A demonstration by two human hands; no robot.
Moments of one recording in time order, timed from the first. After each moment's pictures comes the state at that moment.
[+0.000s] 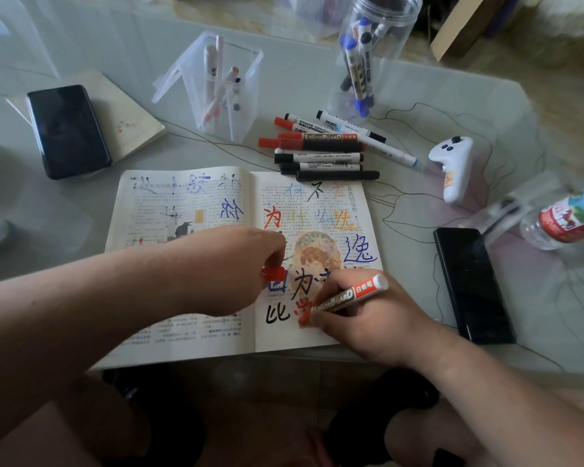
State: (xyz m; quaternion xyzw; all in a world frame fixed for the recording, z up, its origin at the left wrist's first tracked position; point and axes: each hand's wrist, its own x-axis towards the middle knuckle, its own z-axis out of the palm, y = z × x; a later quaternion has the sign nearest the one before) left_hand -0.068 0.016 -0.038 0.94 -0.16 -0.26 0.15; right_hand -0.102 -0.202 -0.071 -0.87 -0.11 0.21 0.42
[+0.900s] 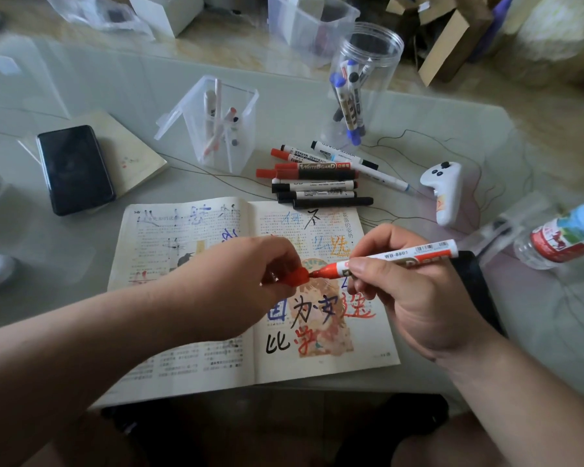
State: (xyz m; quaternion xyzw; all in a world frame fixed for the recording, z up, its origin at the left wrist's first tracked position) left_hand -0.067 0.012 -0.019 0.92 -0.13 -0.20 0.31; right_hand -0.076 -0.210 -0.030 -0.70 -0.05 0.12 0.70
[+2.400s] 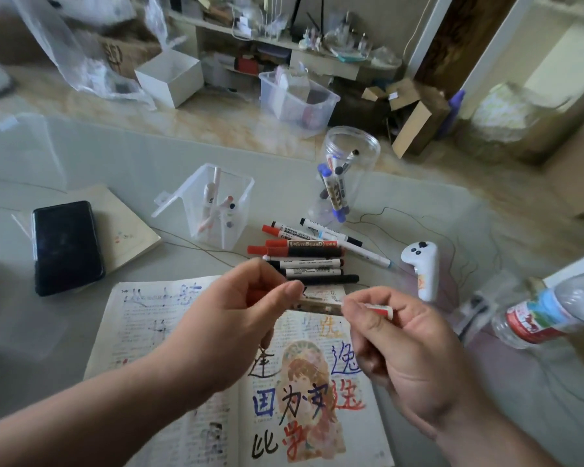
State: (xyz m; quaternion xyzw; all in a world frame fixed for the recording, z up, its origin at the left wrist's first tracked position) left_hand -0.043 0.009 -0.005 0.76 0.00 -0.10 0.65; right_hand -0.056 -0.196 -0.002 -0.67 0.04 0.10 0.73
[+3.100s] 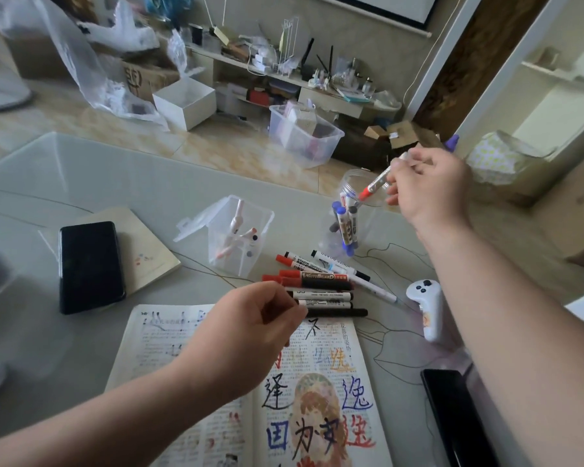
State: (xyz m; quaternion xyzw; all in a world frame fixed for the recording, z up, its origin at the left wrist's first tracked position) left_hand -0.026 0.029 0.010 0.83 0.00 -0.02 0.55; right_hand 0.151 -0.191 0.080 -0.82 0.02 -0.27 0.51
